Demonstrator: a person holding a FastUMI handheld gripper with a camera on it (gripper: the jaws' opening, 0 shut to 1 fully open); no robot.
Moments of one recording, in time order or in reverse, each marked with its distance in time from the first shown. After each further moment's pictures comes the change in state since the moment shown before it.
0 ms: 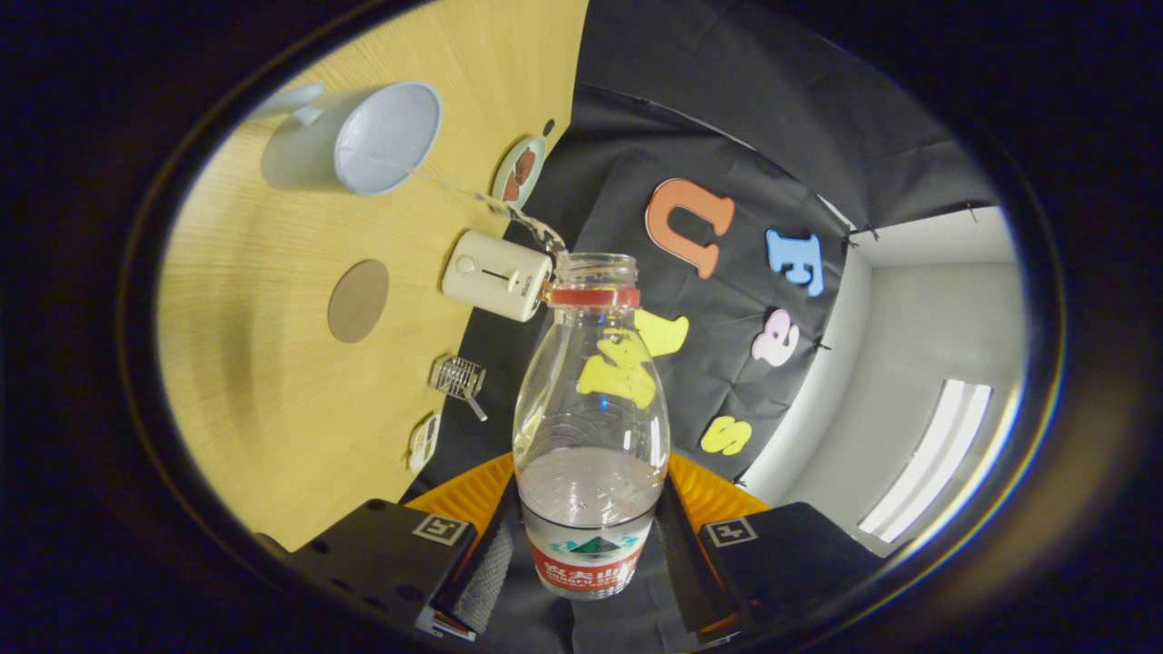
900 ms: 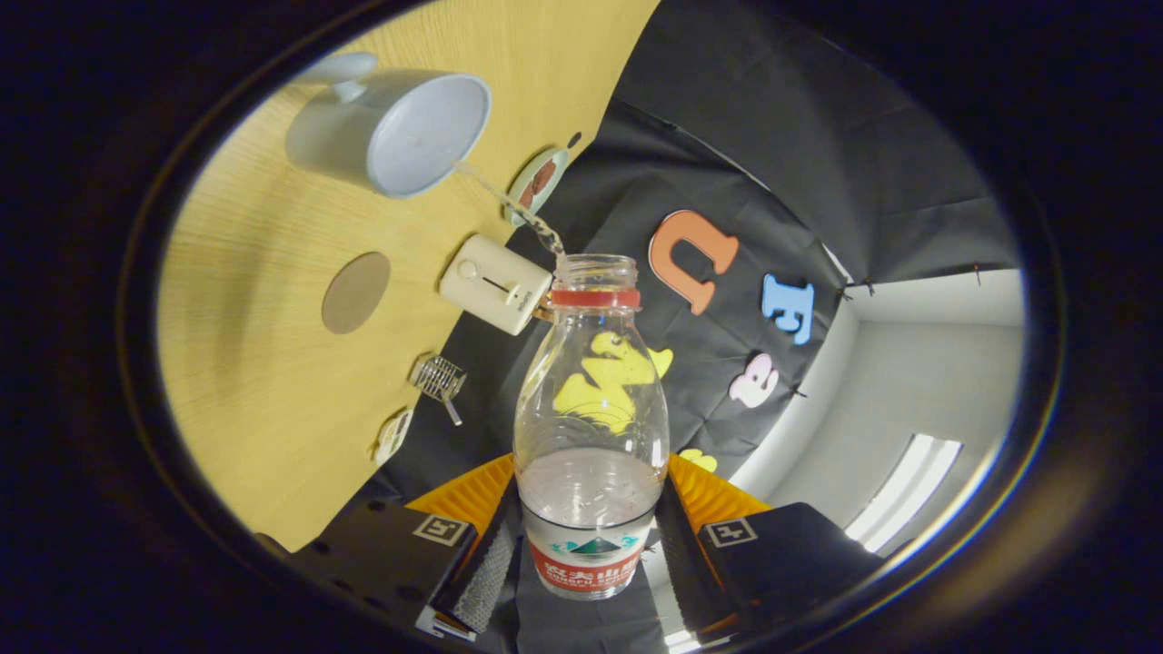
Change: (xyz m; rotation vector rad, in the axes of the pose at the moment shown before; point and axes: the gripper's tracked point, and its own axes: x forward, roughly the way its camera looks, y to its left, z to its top) arm 0.003 -0.004 0.025 -0.160 -0.053 -0.054
